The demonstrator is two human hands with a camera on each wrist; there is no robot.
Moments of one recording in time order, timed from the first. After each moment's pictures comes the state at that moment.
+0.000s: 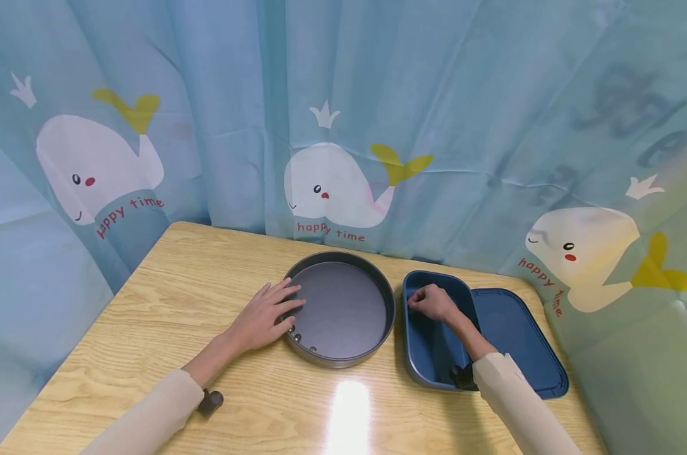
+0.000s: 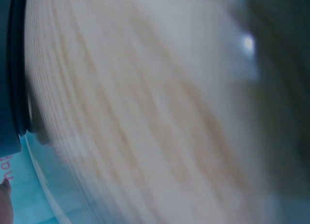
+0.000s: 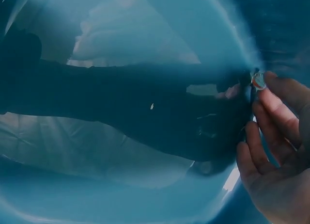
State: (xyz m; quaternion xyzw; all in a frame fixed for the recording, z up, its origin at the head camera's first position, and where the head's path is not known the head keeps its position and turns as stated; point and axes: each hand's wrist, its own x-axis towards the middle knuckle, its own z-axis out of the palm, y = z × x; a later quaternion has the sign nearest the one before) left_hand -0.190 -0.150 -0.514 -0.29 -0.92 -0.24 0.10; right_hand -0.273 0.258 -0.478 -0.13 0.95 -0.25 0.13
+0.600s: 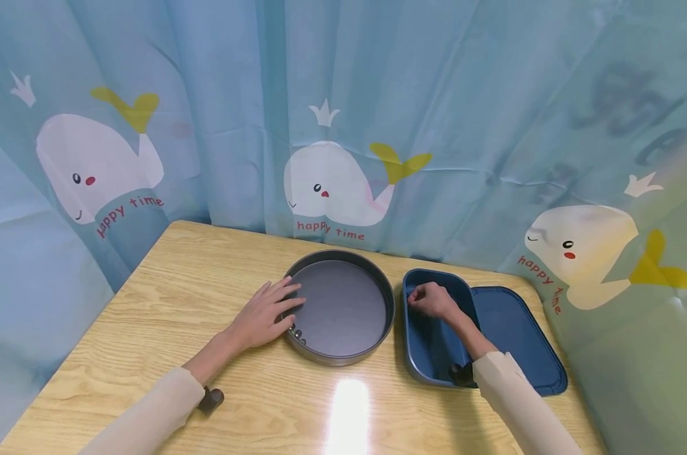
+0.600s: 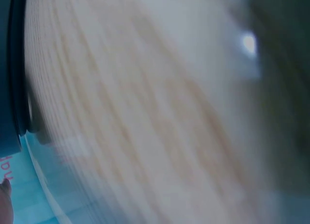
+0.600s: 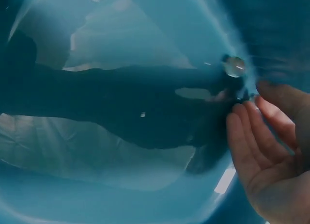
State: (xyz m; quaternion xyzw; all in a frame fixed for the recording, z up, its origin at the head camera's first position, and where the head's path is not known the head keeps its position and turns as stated) left_hand -0.190 -0.151 -0.512 -0.29 -0.92 -0.23 0.09; right_hand -0.271 0.255 -0.471 -0.09 0.94 -0.27 0.17
